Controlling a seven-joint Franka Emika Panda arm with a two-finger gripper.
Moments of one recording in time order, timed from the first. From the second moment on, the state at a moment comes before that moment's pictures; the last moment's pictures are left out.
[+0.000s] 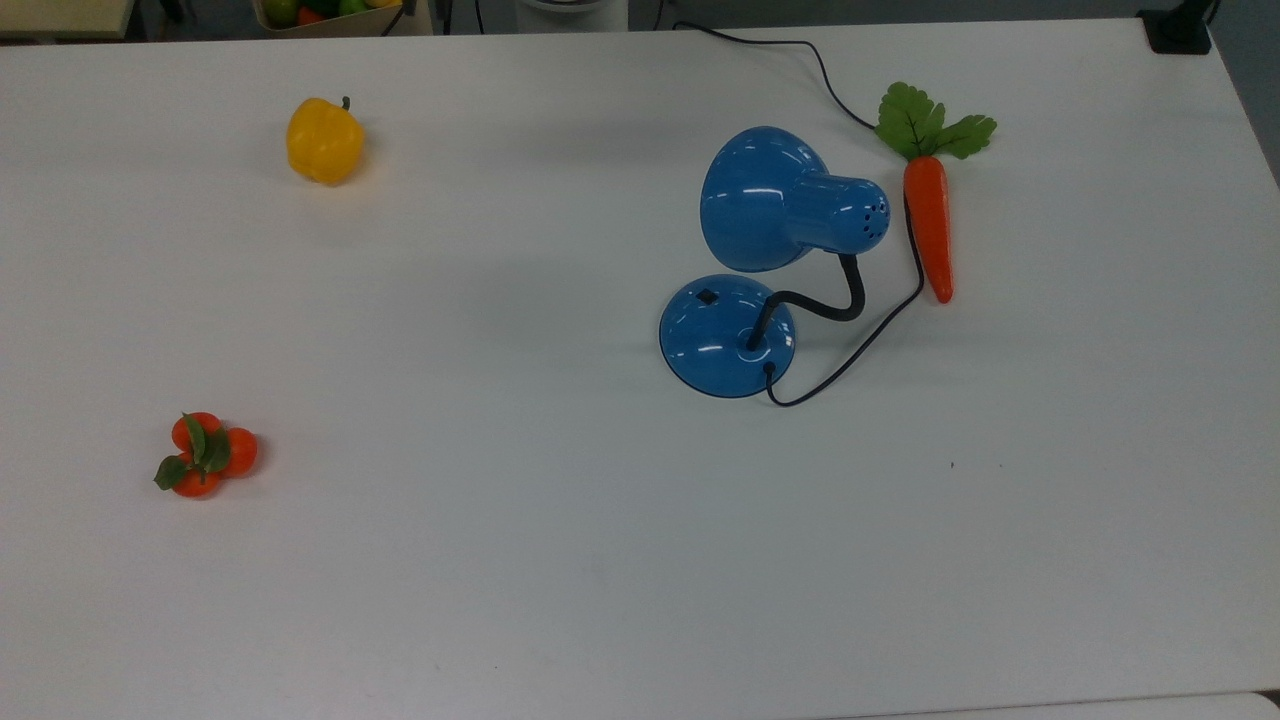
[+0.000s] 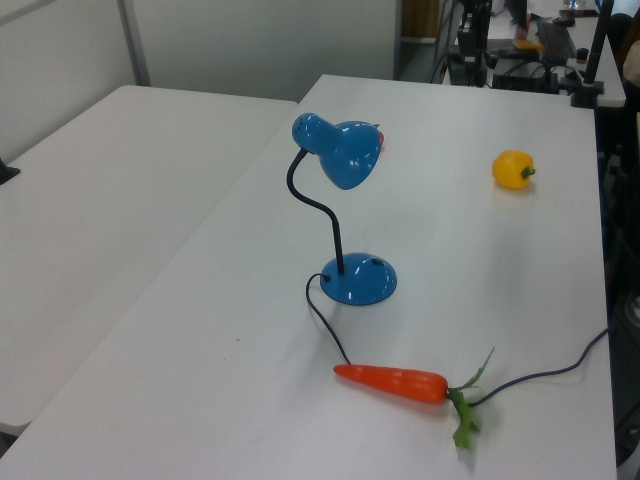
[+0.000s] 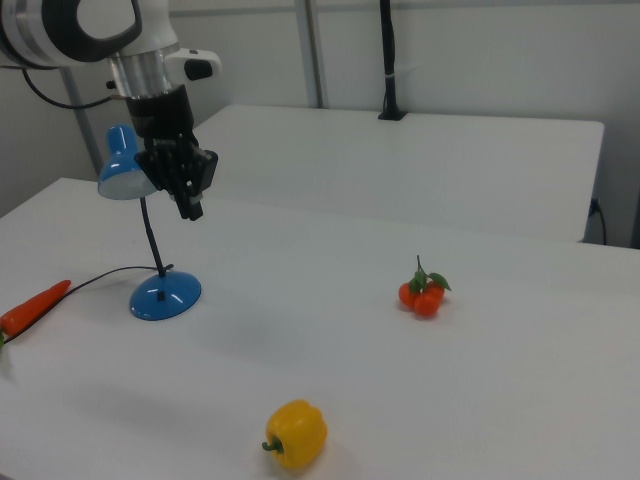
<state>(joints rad) -0.05 0.02 0.04 -1.57 -0.10 1.53 -0.02</state>
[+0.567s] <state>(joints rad) -0.02 0.03 0.05 -1.62 -0.09 1.61 -0.02</state>
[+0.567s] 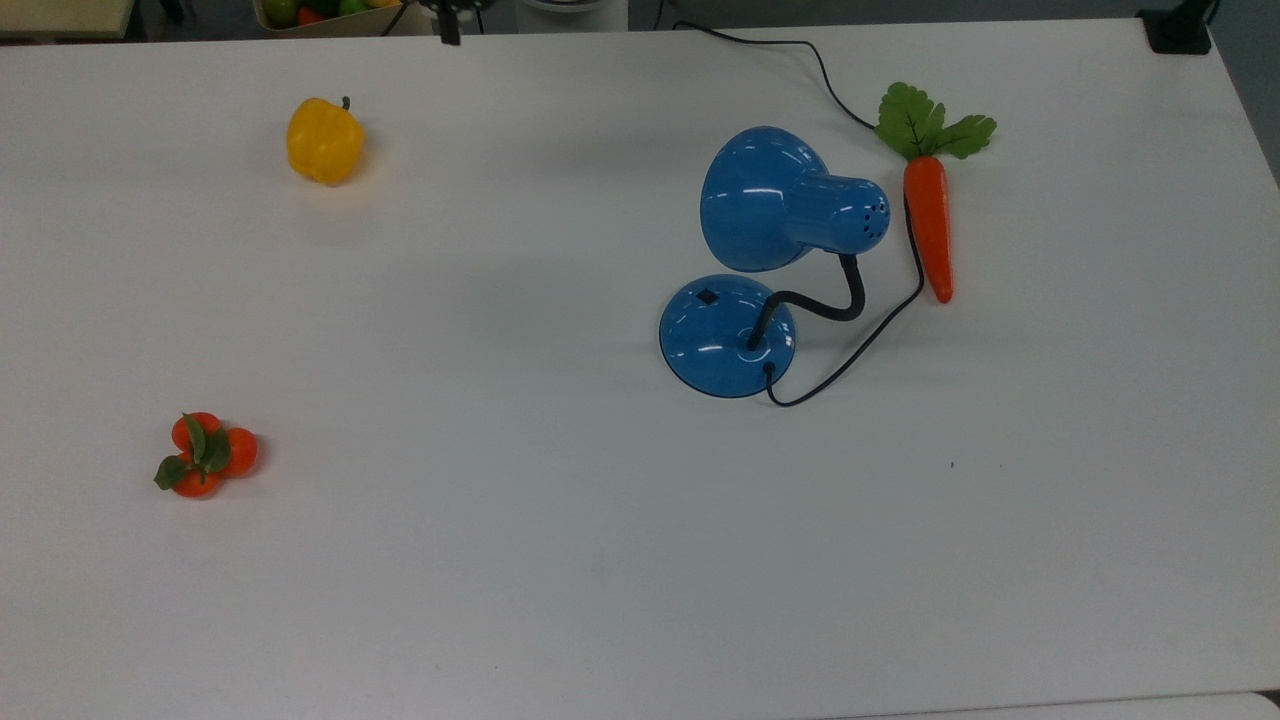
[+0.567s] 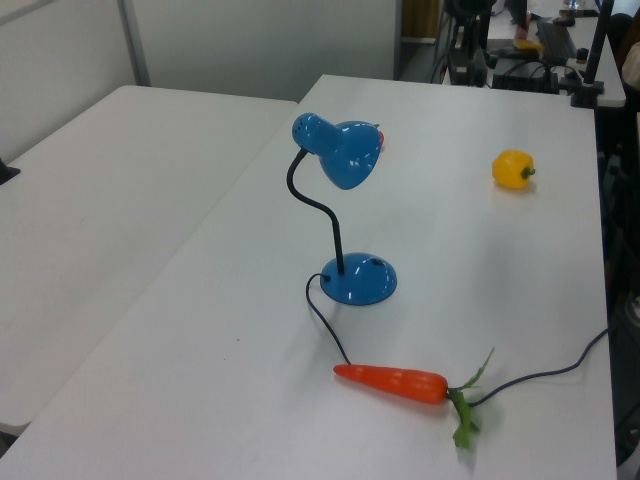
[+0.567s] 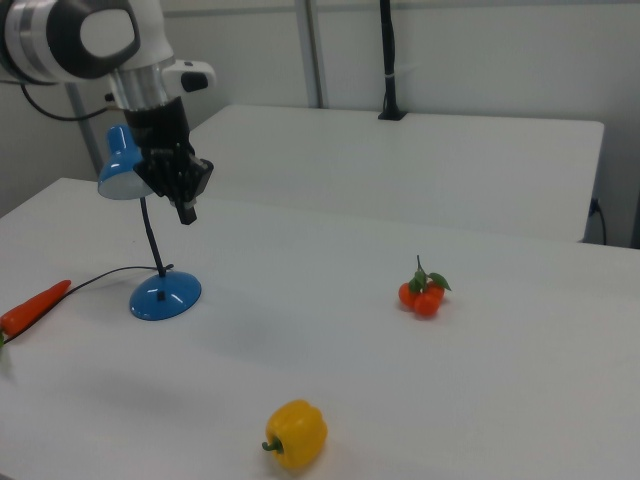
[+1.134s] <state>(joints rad) 0.11 0.05 0.06 -1.82 -0.09 1.85 -0.03</state>
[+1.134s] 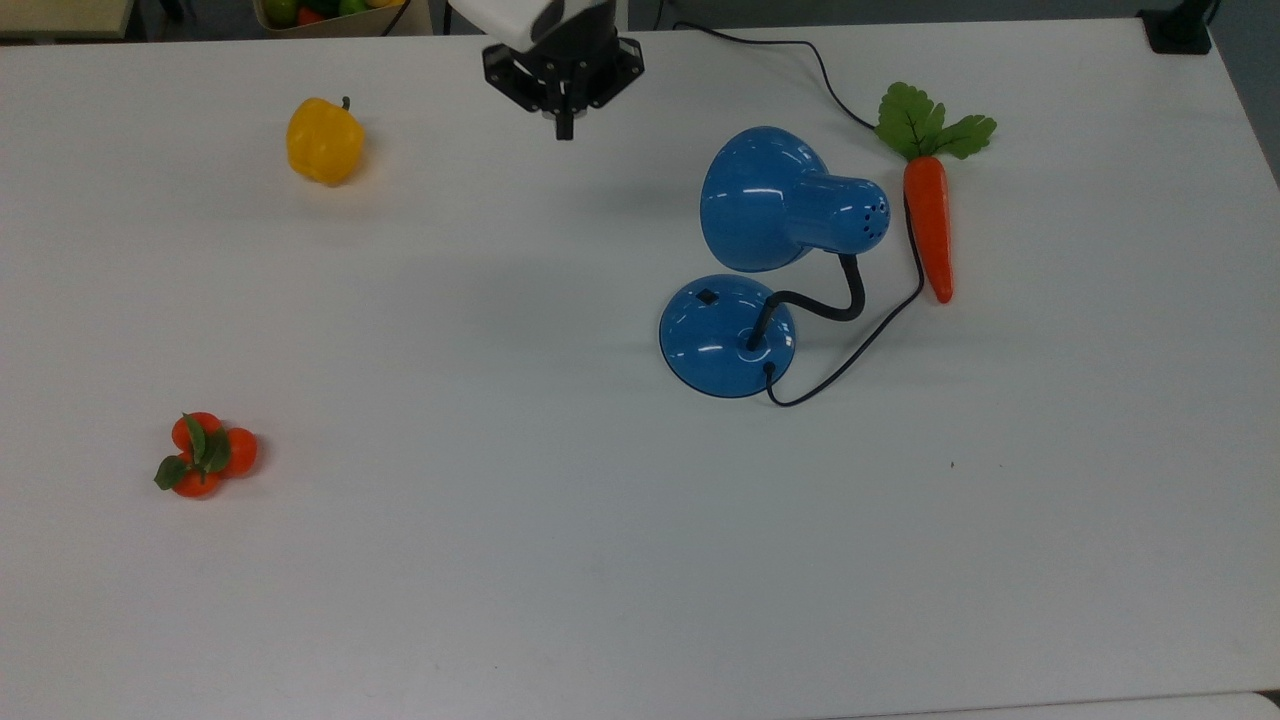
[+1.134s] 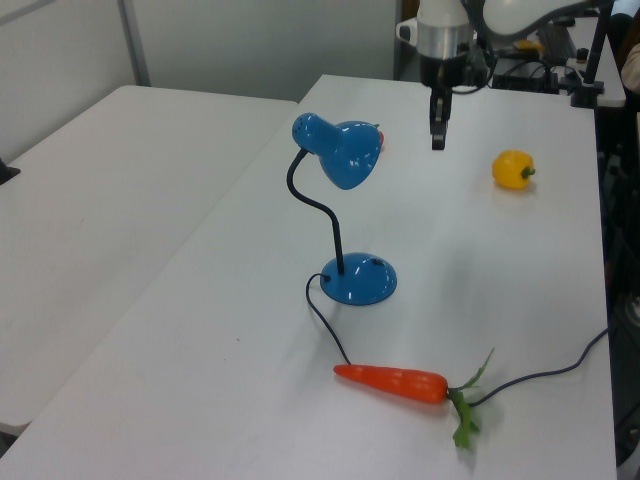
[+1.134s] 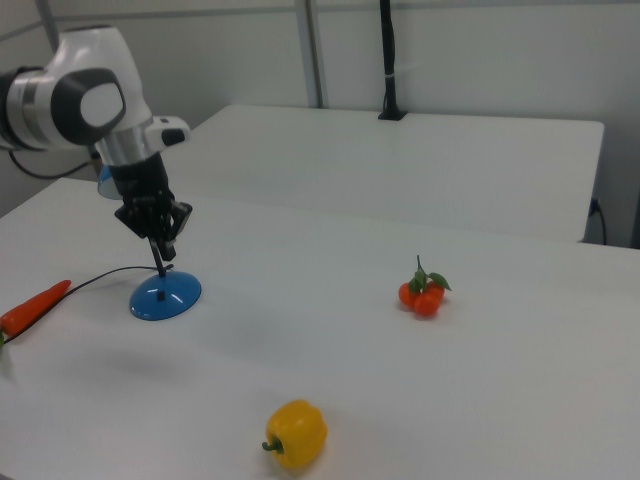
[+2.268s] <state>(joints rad) 0.19 0.23 0.11 -2.02 -0.09 2.44 -0.05</state>
